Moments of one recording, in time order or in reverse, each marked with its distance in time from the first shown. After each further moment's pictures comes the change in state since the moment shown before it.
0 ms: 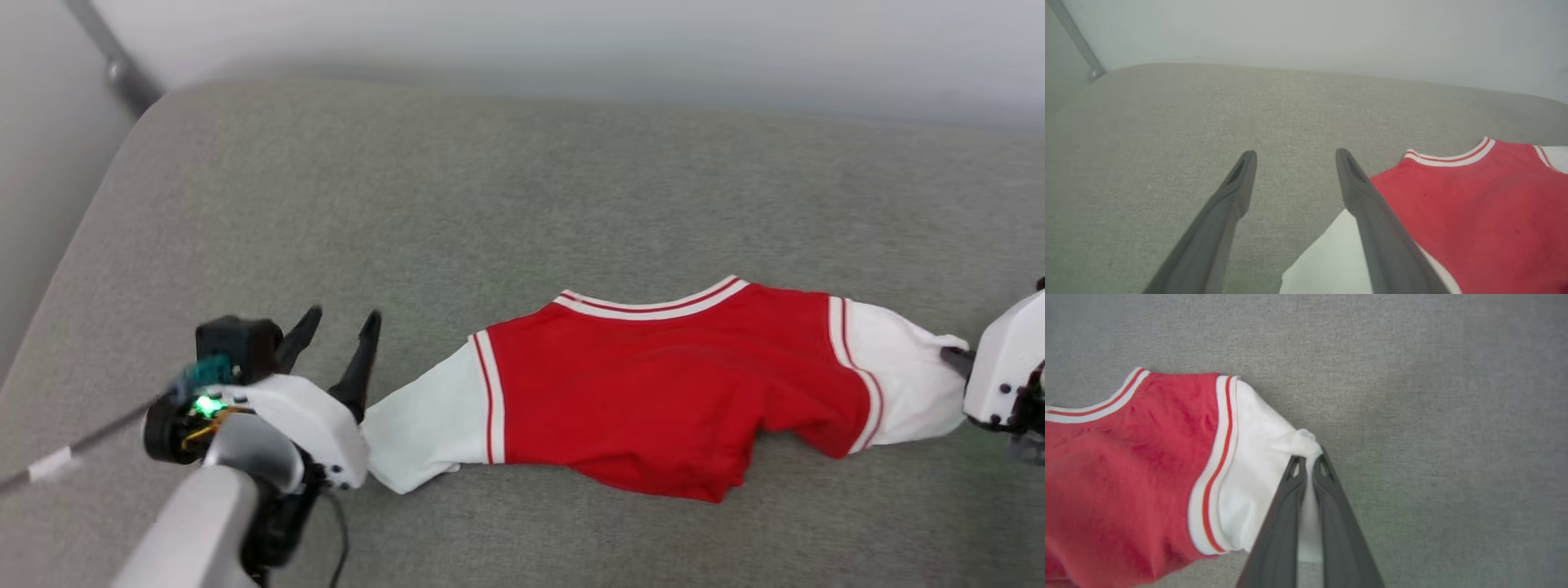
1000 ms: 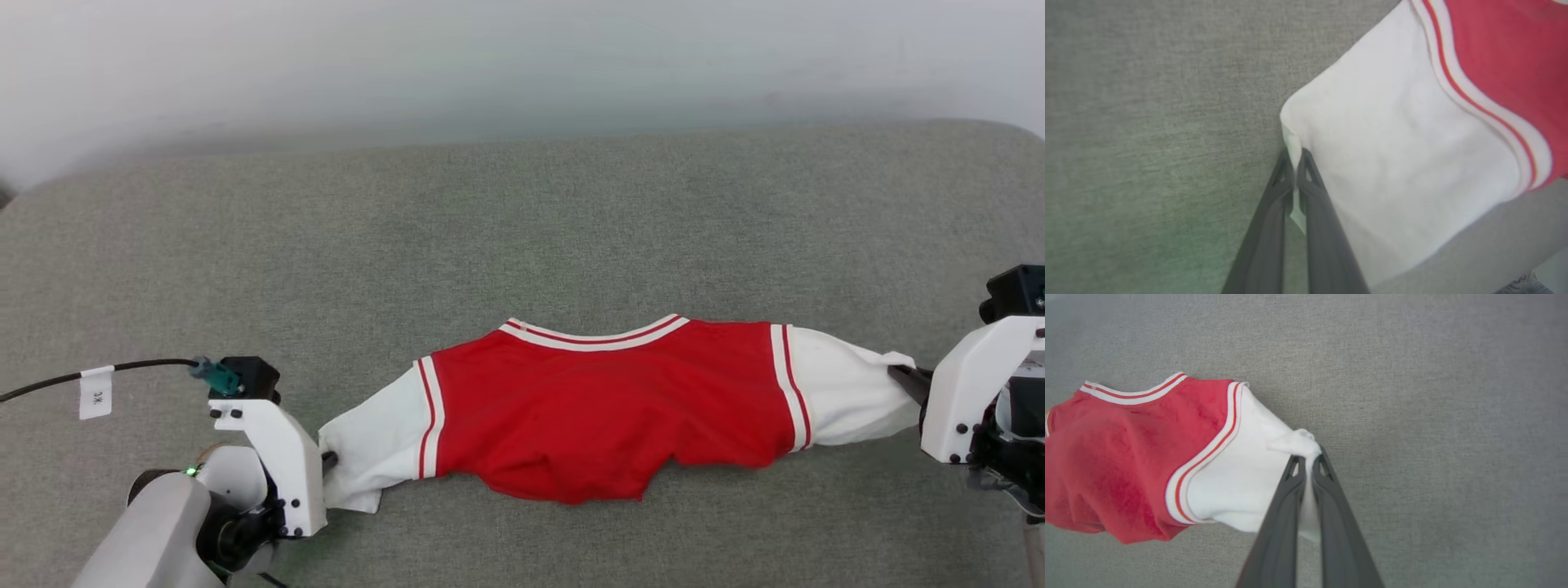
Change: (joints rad) left arm -0.071 0.090 -0.072 0.323 -0.241 -0.133 0.557; right arm 0.123 0.005 0.121 -0.168 0.085 0.000 -0.025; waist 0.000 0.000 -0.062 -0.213
